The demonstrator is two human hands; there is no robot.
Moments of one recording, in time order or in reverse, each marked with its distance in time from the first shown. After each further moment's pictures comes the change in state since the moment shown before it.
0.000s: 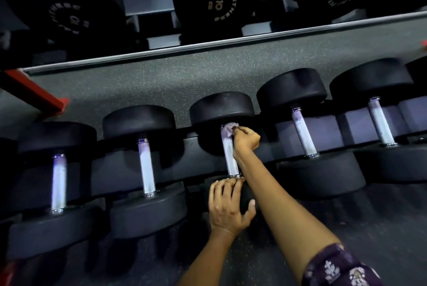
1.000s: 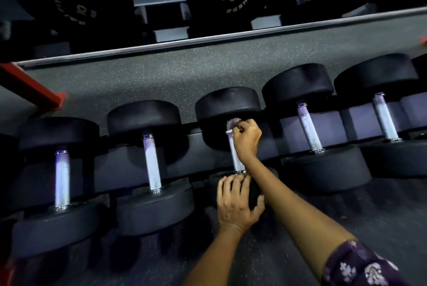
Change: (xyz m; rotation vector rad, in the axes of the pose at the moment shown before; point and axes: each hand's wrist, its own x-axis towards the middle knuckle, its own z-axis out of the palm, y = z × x) left_hand -0.002 -0.003 0.005 -0.001 0.039 0.020; right_hand -0.012 0.012 -0.012 -0.539 -0.140 -0.769
